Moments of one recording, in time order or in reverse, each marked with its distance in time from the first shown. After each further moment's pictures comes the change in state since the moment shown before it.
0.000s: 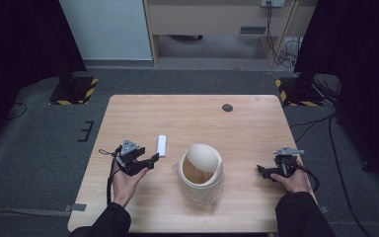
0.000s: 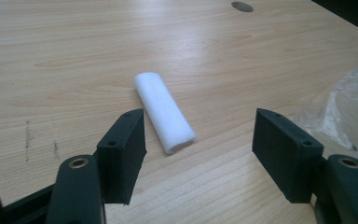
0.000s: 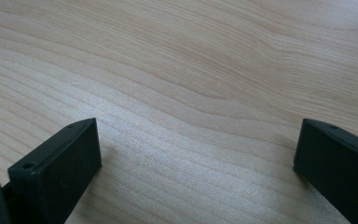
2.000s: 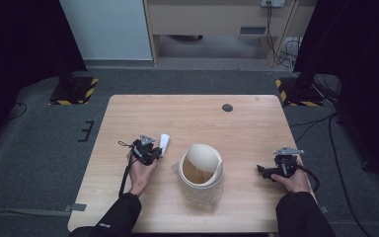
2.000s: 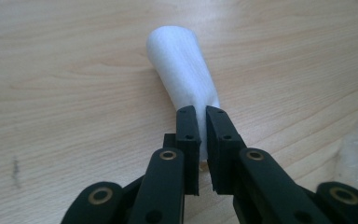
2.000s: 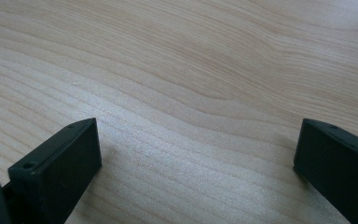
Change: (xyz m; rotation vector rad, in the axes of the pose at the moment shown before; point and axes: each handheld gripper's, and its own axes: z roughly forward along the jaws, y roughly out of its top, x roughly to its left) left arm 0.001 0.000 0.063 0.141 0.075 0.042; right arm 0.000 0.000 0.000 0.000 0.005 -0.004
